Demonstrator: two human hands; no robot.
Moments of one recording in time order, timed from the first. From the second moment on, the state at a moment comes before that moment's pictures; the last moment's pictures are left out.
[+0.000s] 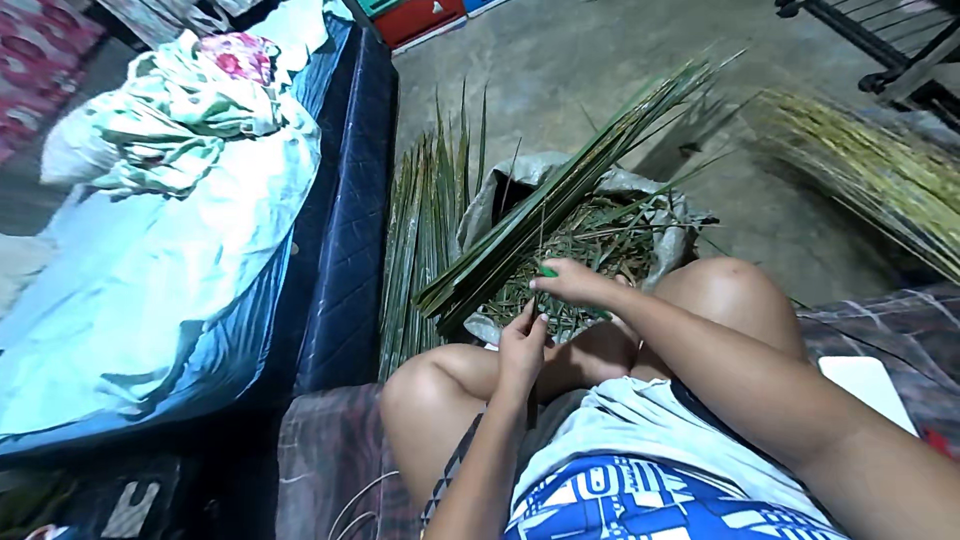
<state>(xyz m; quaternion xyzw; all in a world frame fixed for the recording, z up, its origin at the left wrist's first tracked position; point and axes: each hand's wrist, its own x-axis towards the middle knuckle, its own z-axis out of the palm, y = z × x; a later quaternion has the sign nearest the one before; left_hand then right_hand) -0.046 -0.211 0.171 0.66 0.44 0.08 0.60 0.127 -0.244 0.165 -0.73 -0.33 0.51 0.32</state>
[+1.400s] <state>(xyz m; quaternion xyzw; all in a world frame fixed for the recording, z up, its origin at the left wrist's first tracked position) -0.051 -0.200 0.160 0.77 0.47 0.04 0.44 0.123 -0.237 0.171 -0.89 -0.36 0.27 0.12</state>
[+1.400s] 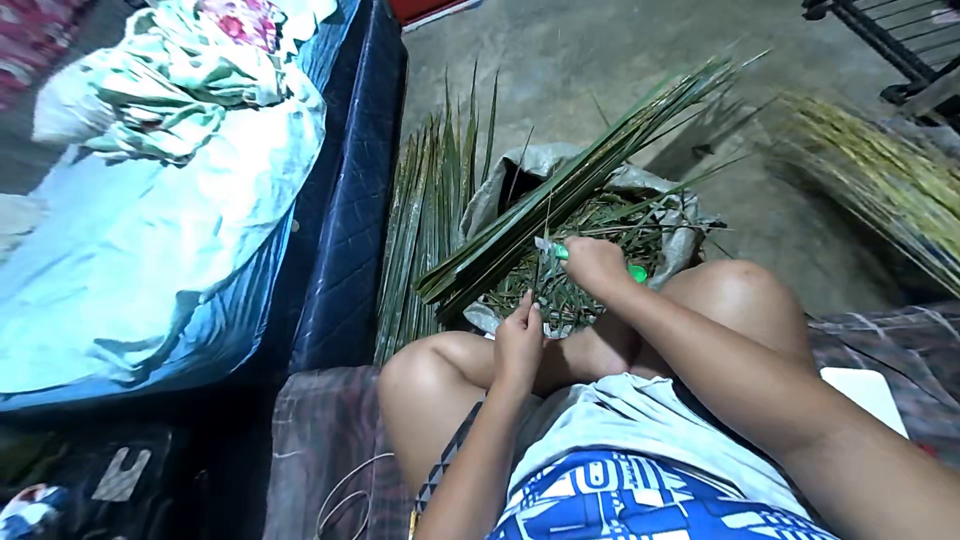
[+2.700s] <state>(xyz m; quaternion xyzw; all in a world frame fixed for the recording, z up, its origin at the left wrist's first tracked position) -0.061 -0.189 0.159 0.76 0.48 0.05 0.44 0.087 -0.237 0.184 -0.78 -0.42 0.46 0.09</state>
